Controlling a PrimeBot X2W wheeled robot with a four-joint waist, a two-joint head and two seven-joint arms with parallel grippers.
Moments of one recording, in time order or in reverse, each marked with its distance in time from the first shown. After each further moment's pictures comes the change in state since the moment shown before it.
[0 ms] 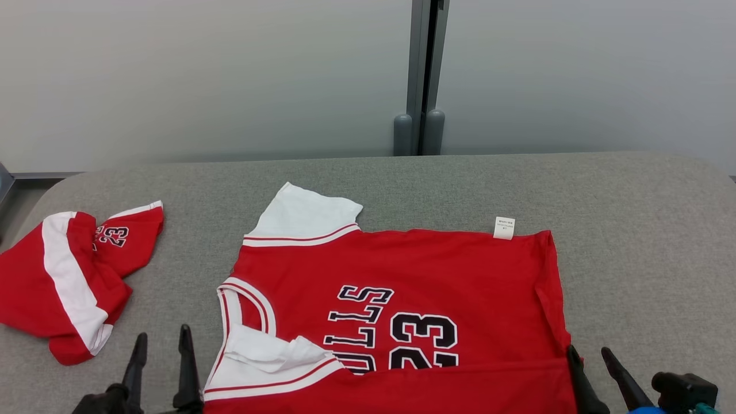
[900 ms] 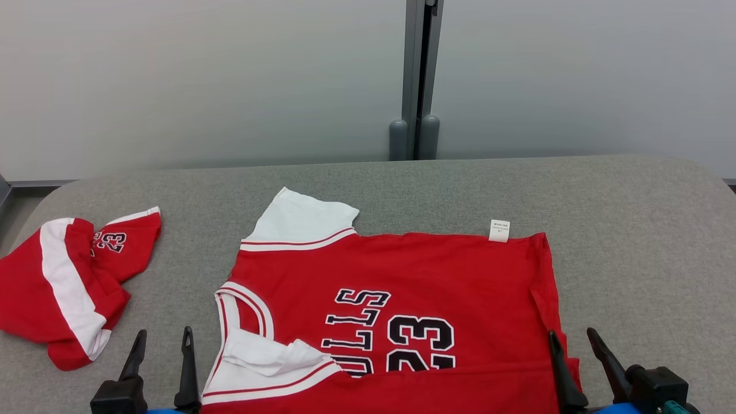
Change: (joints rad) left arm -0.070 -0.014 0.087 0.107 0.240 -0.042 0.000; right arm -0.051 0.087 -0.026 0.017 -0.243 0.000 -0.118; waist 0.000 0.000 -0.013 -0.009
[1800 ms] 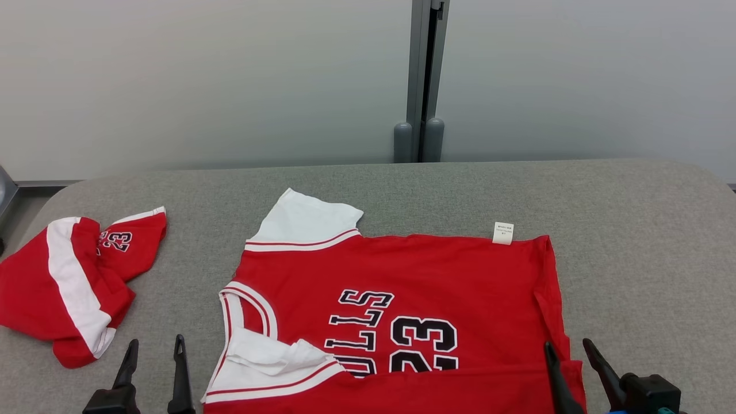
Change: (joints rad) left arm 0.020 -0.005 0.022 0.003 0.007 0.007 0.000; right arm 0.013 0.007 0.001 0.022 -0.023 0.000 0.000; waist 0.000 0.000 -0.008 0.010
